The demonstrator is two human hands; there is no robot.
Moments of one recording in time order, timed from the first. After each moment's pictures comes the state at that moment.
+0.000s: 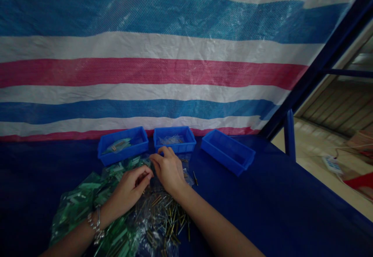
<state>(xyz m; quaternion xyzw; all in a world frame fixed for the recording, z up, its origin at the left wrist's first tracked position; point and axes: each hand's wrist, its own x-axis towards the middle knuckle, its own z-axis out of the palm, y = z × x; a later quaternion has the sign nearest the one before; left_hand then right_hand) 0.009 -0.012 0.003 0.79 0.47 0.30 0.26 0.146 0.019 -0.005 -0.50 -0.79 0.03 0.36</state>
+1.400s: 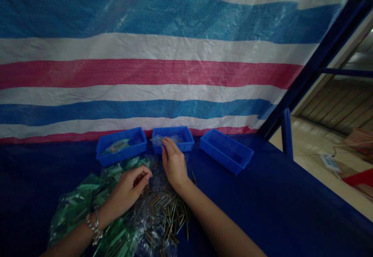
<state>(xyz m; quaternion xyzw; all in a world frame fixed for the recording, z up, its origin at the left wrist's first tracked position) 0.008 -0.012 0.001 0.78 0.47 0.31 0.26 0.158 0.035 -0.011 -0.49 -0.70 0.05 0.51</state>
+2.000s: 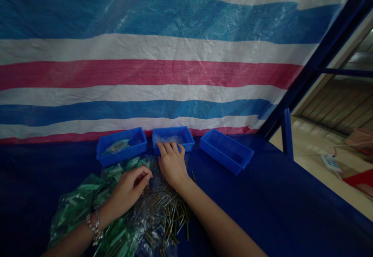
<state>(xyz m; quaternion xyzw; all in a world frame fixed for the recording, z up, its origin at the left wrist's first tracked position) 0.008 -0.011 0.000 0.78 0.47 0.31 0.26 0.157 0.028 -0.004 -0.54 -0.79 -0.07 0.28</state>
